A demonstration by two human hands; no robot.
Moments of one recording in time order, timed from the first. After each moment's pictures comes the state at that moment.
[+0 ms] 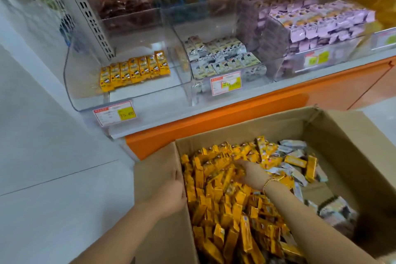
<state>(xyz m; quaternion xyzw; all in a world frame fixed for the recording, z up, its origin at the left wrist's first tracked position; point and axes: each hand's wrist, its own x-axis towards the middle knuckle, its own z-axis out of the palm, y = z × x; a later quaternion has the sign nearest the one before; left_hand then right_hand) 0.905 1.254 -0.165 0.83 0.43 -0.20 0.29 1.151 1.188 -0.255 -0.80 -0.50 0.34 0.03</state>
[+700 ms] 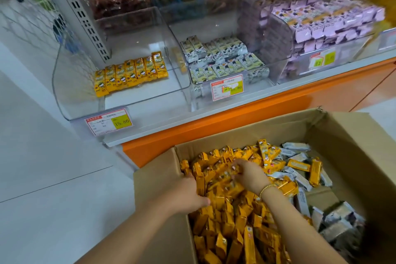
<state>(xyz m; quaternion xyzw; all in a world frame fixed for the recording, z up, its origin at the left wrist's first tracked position) 0.940 1.265 -0.160 0.77 0.47 -0.21 0.38 1.136 1.204 -0.244 -0.83 -0.44 0.32 0.11</state>
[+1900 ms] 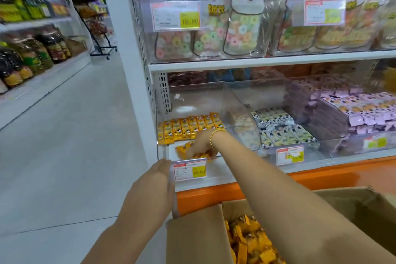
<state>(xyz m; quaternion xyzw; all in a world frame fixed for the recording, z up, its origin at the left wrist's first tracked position) 0.800 1.334 -0.018 0.81 0.55 0.16 0.13 0.972 1.434 -0.002 -0.71 -0.64 0.28 -0.09</state>
